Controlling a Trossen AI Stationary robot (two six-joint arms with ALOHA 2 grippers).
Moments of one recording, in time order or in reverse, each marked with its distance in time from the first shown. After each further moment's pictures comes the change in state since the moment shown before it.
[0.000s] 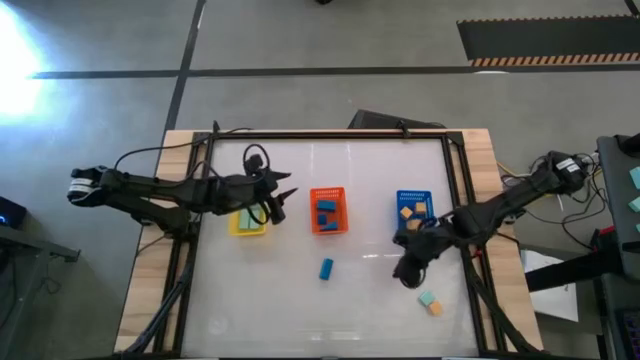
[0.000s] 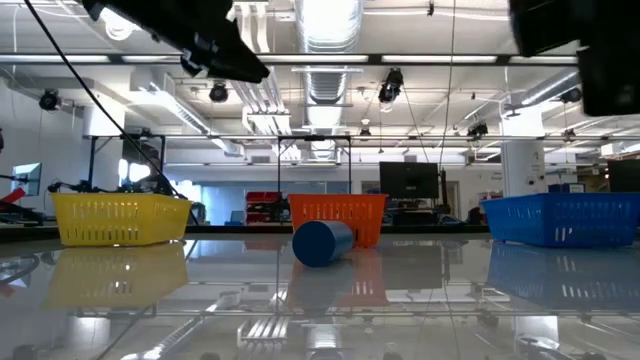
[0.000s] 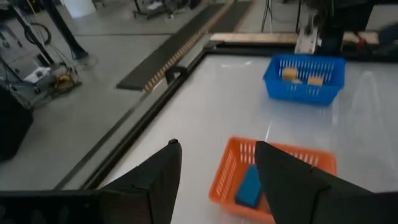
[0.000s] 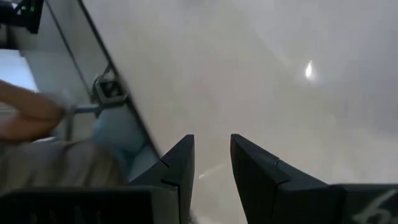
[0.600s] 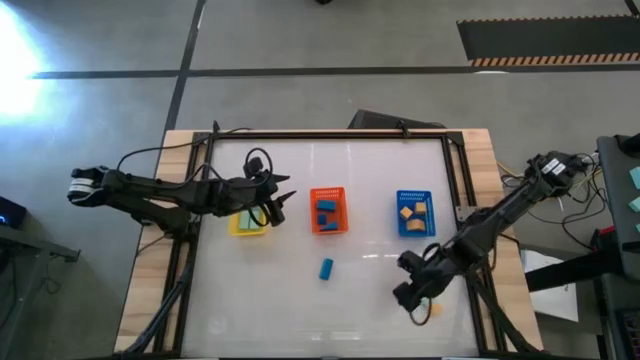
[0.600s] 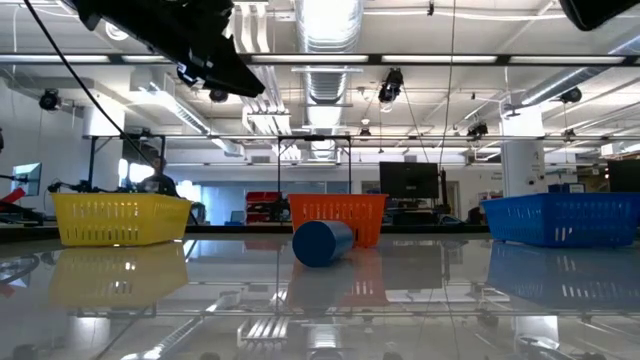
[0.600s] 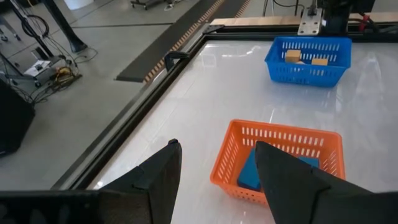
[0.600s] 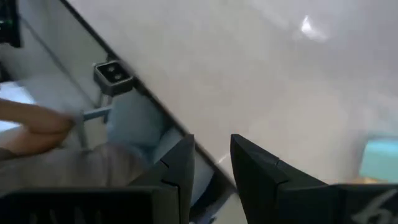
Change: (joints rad) left arm 0.000 0.003 -0.045 0.007 0.000 0.000; right arm 0.232 0.167 0.142 -0.028 0.090 0.425
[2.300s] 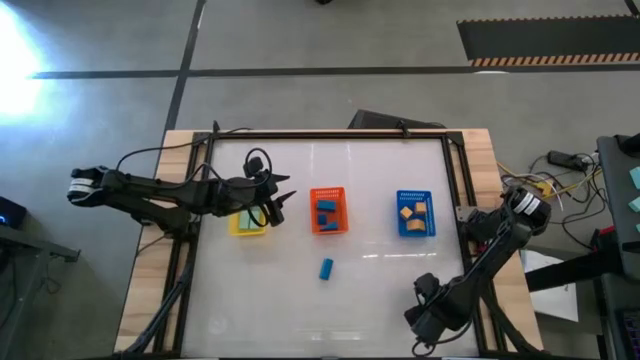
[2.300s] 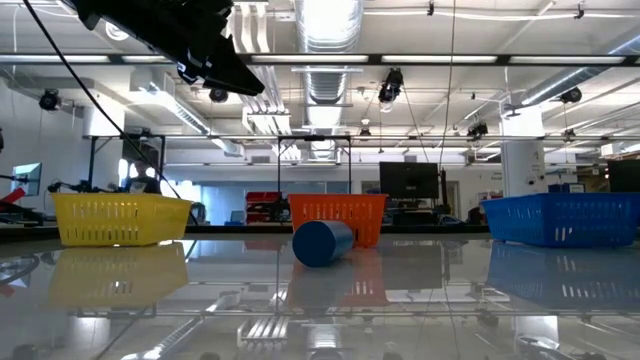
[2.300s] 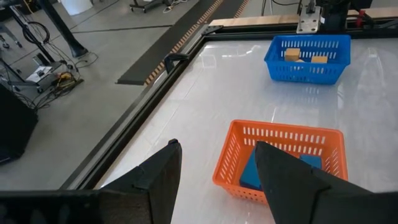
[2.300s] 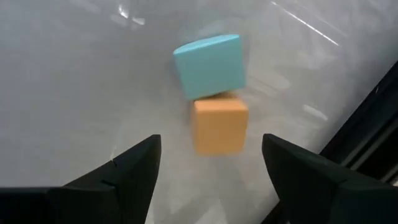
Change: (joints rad) left arm 0.000 -0.005 0.000 0.000 0.001 0.032; right arm 0.211 0.422 0.251 -0.542 -0.135 0.339
